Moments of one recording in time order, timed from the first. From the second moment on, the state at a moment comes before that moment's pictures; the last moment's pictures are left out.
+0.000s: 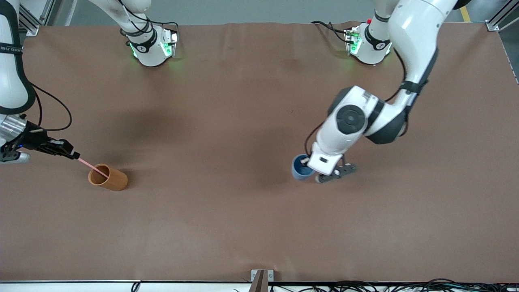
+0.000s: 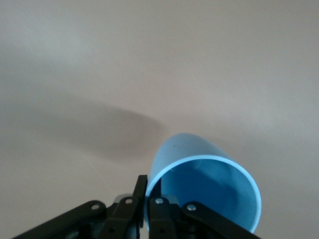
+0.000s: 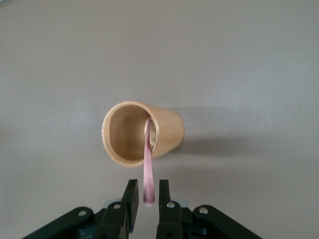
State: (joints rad) left arm -0.21 0.56 -0.42 -1.62 0.18 2.20 -1.00; right arm -0.29 0.19 -0.04 -2.02 0.45 2.21 -0.52
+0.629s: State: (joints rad) left arm -0.34 0.71 -0.42 -1.54 0.28 2.20 -1.23; right arm -0.30 0.22 -0.04 -2.01 0.45 2.20 -0.52
